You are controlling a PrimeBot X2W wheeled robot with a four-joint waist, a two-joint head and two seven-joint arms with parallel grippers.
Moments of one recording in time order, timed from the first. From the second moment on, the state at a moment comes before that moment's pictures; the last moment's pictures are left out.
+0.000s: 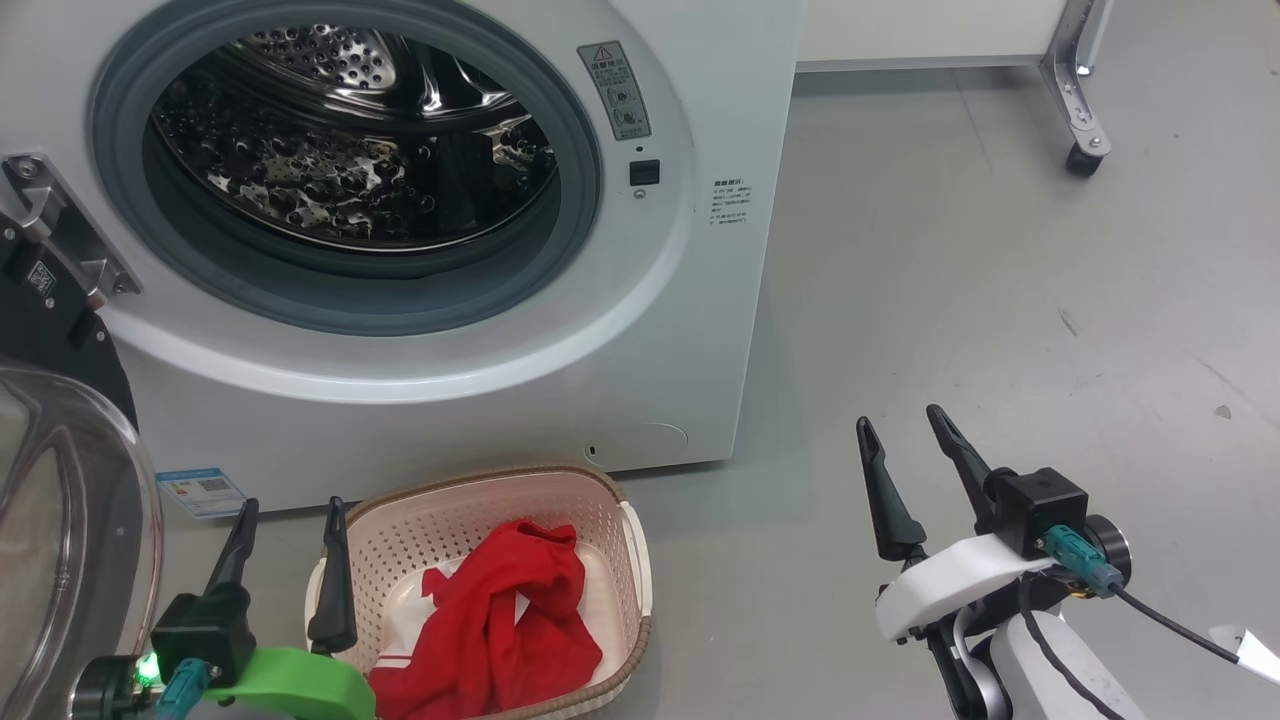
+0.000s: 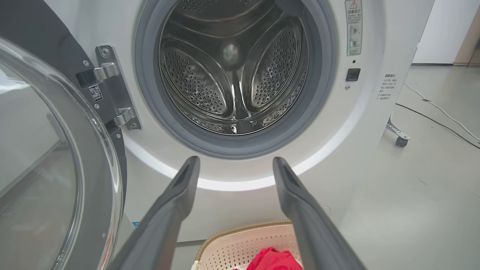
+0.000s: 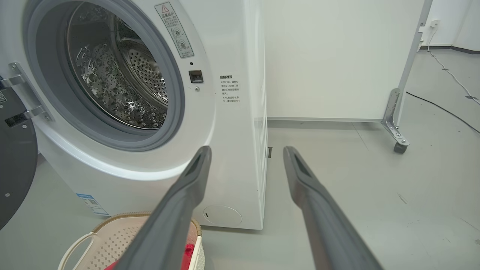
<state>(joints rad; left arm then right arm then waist) 0.02 0.08 -0.11 0.16 -0.25 0.08 -0.21 -0.15 -0.05 0.30 0.34 0.32 -0.02 -0.26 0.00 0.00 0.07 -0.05</state>
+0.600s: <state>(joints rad) 0.07 0.08 -0.11 0.08 -0.23 0.09 -0.17 -0.15 -0.05 0.30 0.34 0.31 -0.01 -0.26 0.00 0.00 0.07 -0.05</state>
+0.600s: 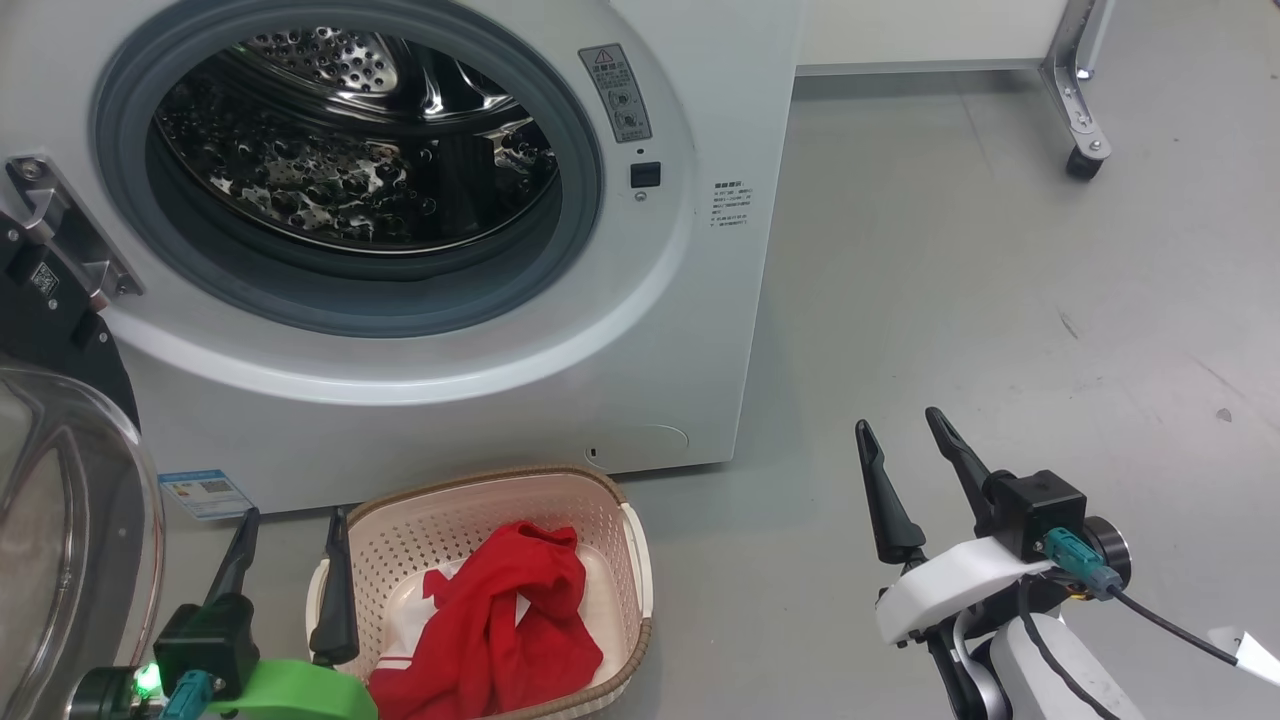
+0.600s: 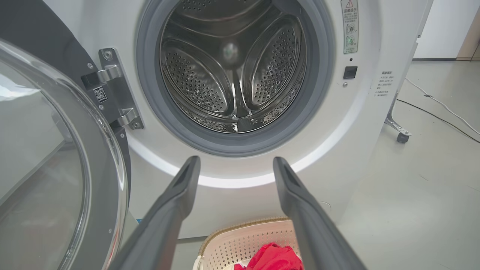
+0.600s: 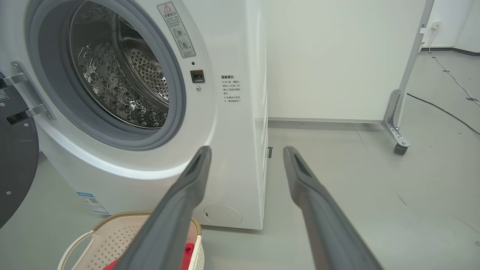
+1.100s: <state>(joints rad) 0.09 0.08 -0.11 0.03 -0.22 0.10 -0.14 -0.13 -0.05 0.30 0.34 0.31 -0.01 -0.26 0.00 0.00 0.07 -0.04</state>
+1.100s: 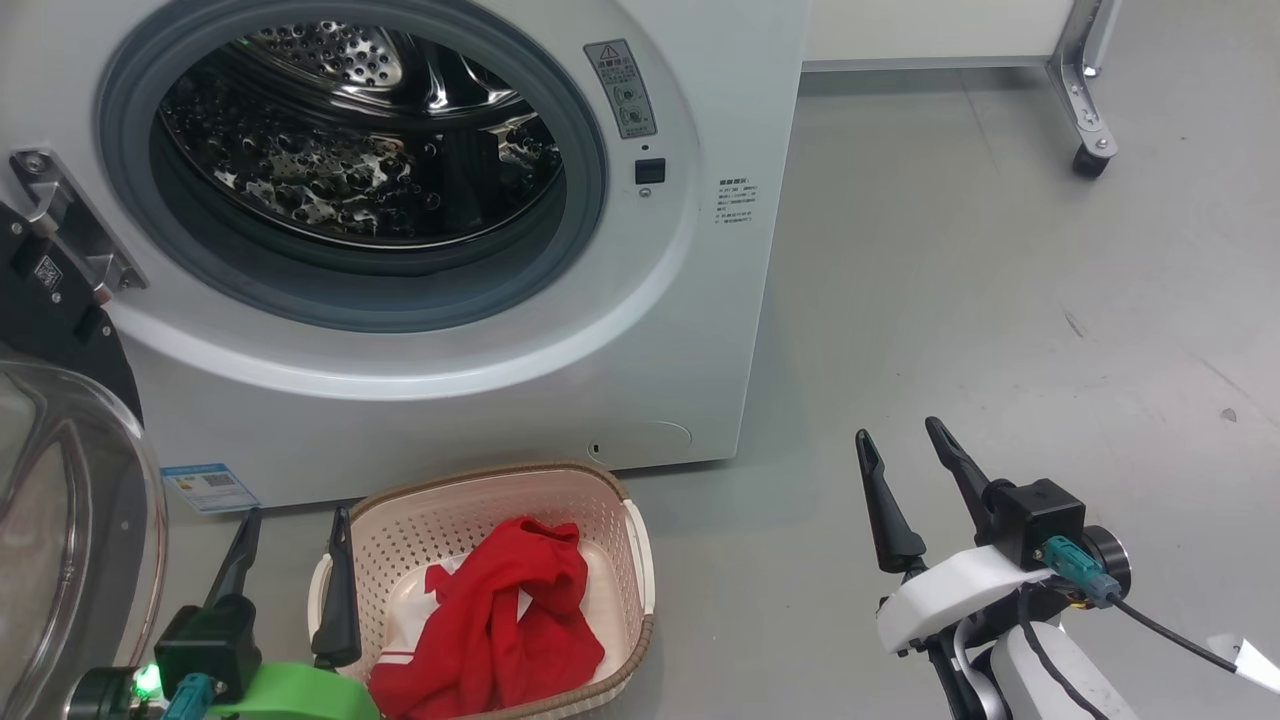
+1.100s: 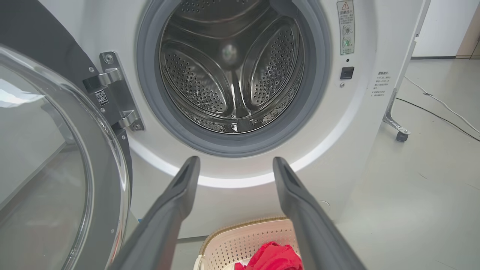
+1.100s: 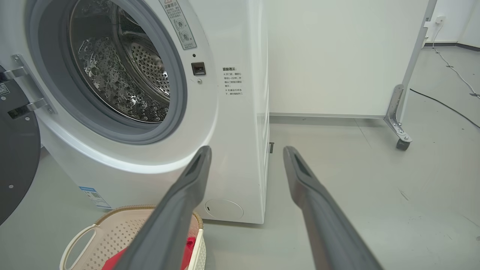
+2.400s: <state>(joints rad) 0.11 0.08 -0.12 -0.04 -0.22 0.10 -0.11 -0.14 -0.05 0.30 0.35 0.31 0.00 -0.26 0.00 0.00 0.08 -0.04</state>
